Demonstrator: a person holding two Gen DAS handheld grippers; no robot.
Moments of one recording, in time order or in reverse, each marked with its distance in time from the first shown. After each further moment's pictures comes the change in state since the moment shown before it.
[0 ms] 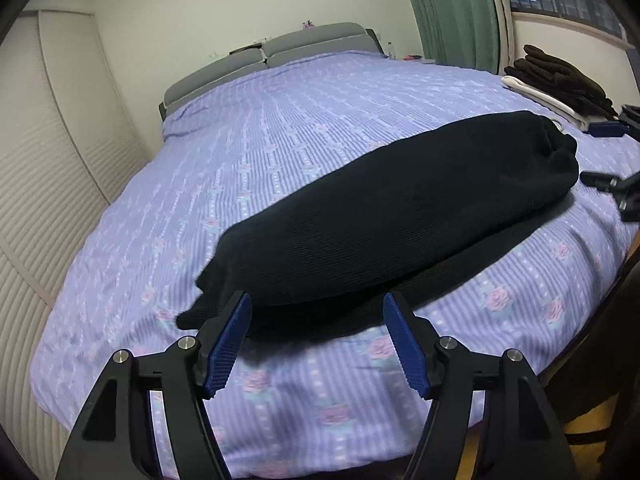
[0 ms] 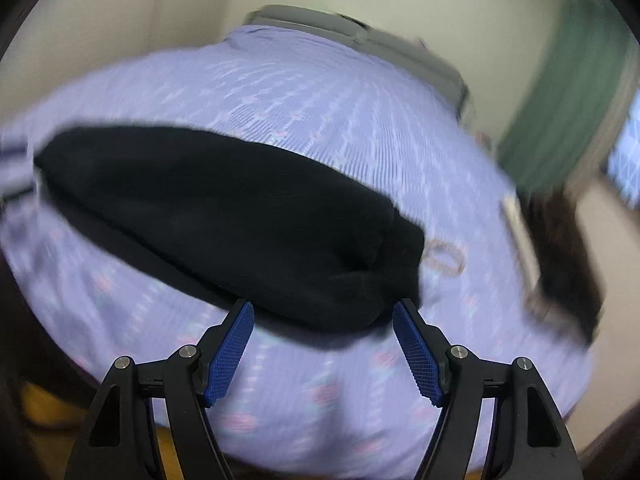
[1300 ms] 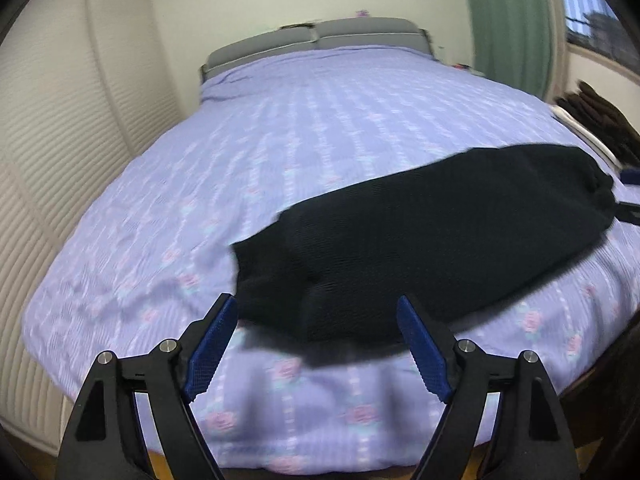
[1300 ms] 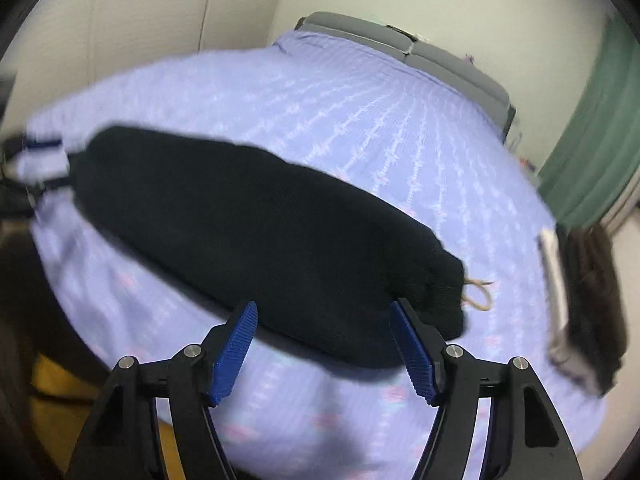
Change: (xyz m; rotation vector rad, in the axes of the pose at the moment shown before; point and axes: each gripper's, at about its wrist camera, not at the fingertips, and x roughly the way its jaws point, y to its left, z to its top) left arm 0.016 0.046 -0.003 -0.220 0.060 0.068; right arm -0.002 -0.016 0.029 0.111 -0.028 0.253
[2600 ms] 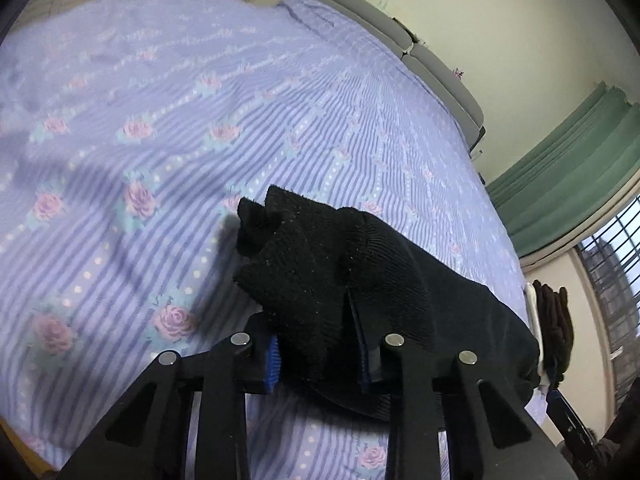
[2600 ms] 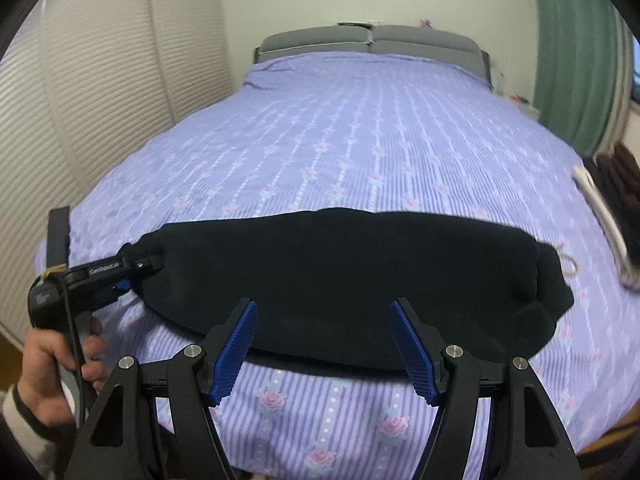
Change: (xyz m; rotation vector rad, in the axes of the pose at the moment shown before) left arm 0.082 0.086 0.008 -0.693 0.070 -0.347; right arm 0.009 0.061 0.040 0.359 -0.037 0.072
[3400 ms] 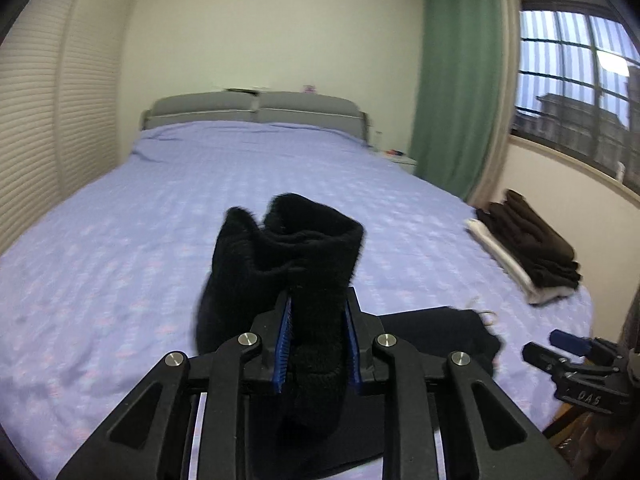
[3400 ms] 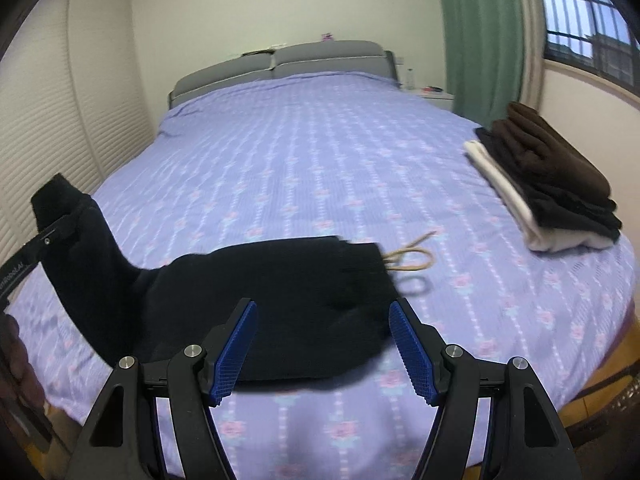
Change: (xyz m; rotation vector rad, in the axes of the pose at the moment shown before) left arm -0.021 -0.277 -0.048 0.659 -0.209 -0.084; right arm -0.053 -0.155 -0.002 0.208 -0.099 -0.213
